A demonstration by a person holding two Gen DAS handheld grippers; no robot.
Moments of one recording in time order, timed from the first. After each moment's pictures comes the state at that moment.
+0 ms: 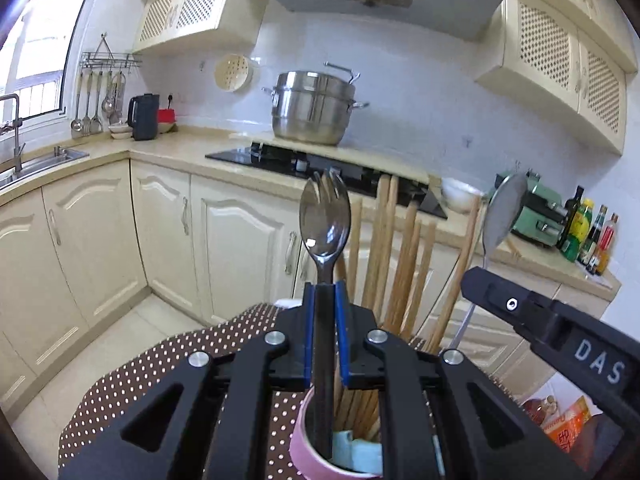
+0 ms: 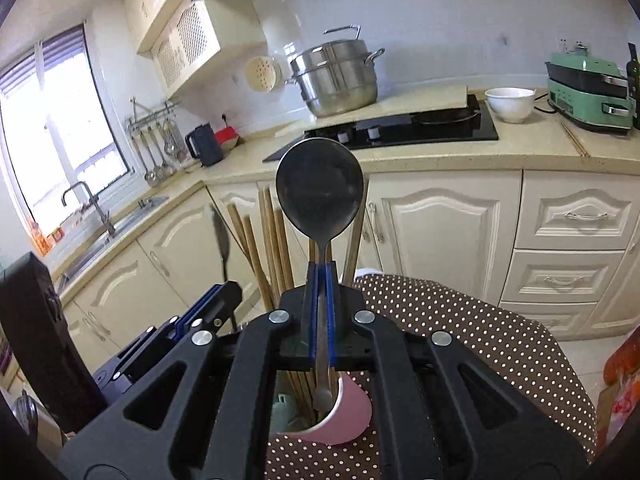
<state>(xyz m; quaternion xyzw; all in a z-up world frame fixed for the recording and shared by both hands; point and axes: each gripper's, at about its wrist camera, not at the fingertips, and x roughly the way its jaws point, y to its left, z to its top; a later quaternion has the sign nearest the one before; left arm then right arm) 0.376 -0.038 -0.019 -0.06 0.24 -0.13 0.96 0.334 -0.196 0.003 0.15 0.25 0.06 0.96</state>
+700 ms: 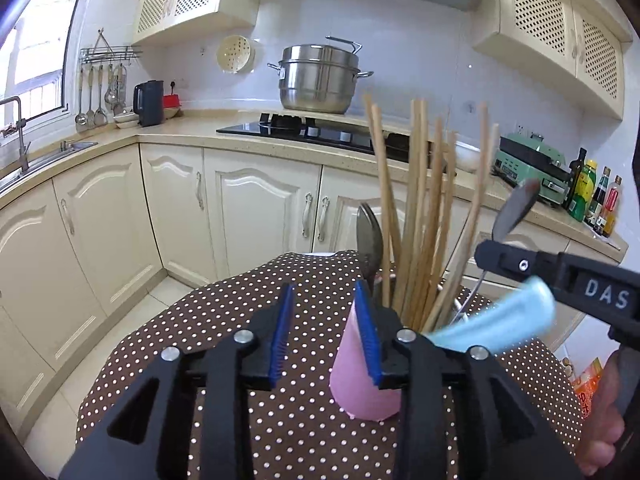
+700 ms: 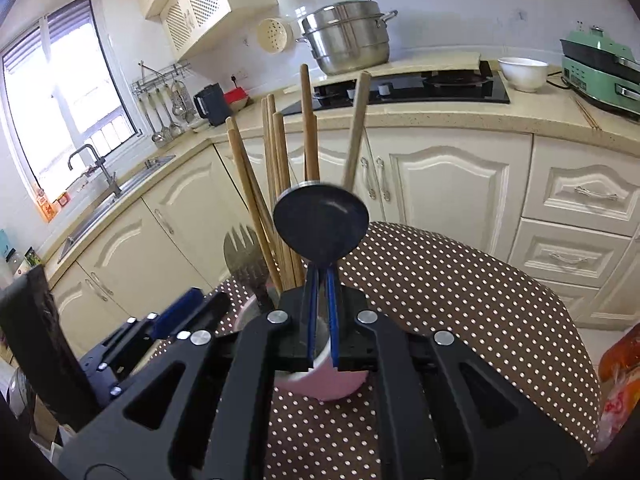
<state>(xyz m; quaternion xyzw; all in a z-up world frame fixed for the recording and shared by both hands) 0.339 -0.007 -0.055 -0.02 0.27 -0.13 0.96 0.322 -0.192 -0.029 0.14 0.31 0.08 0.94</state>
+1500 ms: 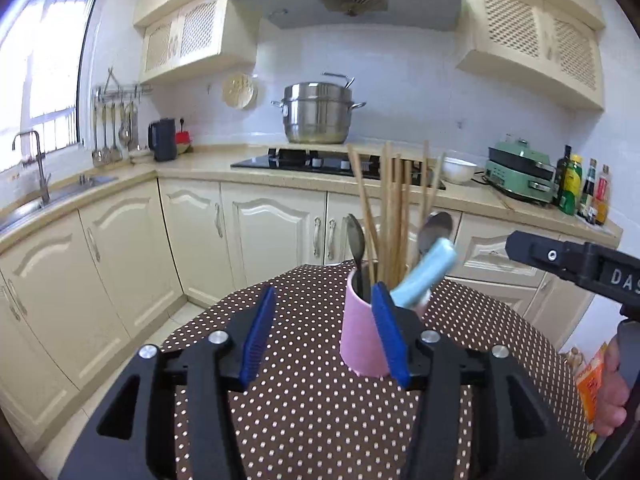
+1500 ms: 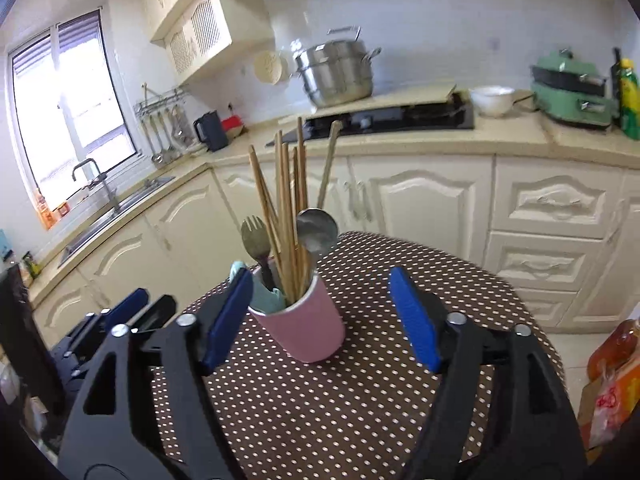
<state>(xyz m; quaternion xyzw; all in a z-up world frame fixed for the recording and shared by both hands) 0.238 0.005 -0.027 0.02 0.21 -0.11 0.97 0.224 -0.209 -0.010 0.13 0.24 0.05 0.96</state>
